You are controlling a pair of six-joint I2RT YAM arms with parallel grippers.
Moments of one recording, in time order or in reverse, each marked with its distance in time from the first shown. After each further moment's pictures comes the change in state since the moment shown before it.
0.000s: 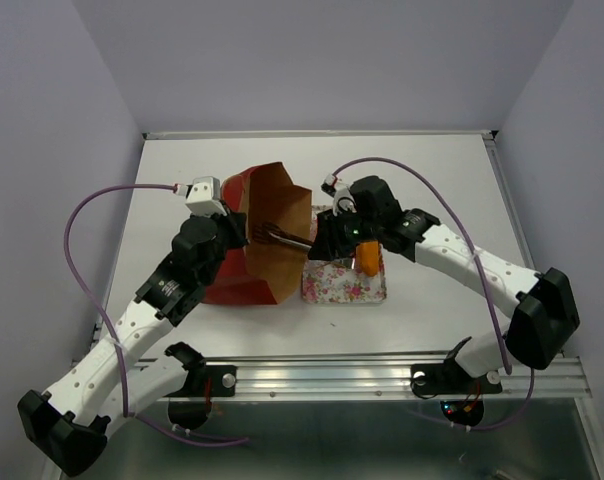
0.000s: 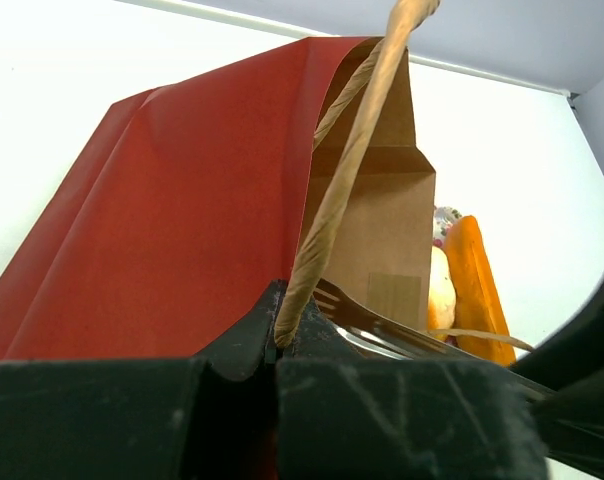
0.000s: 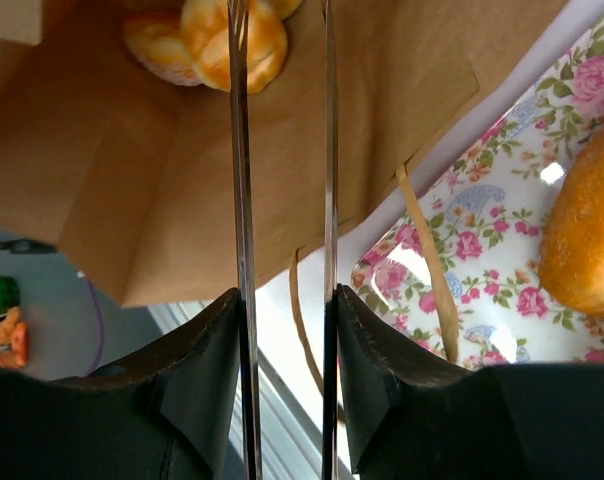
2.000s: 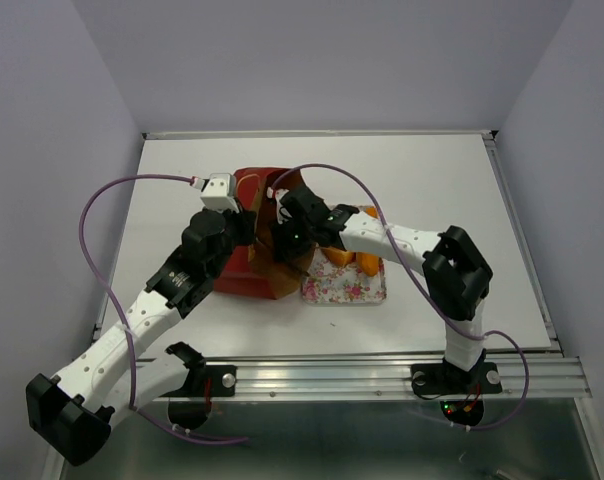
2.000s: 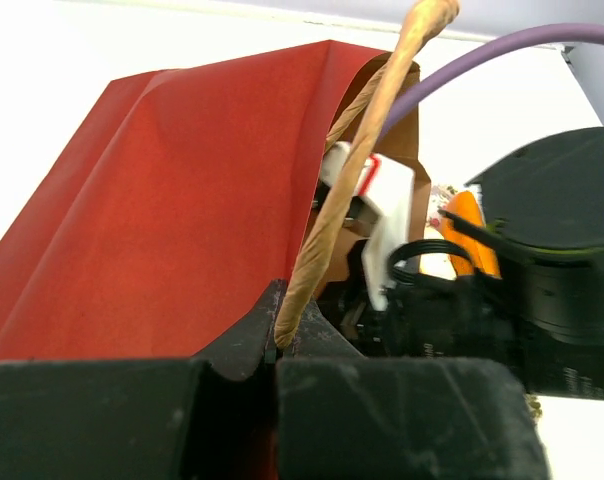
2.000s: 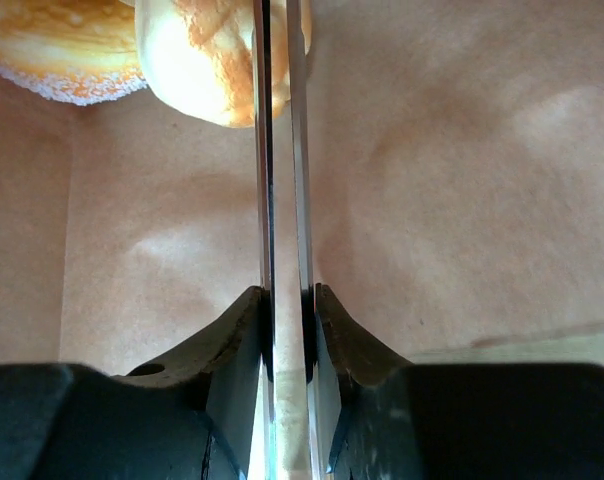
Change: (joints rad) left arm 0.000 0.084 0.000 0.074 0.084 0.074; right arm 0.162 0.542 0.359 -0.016 0.237 -0.047
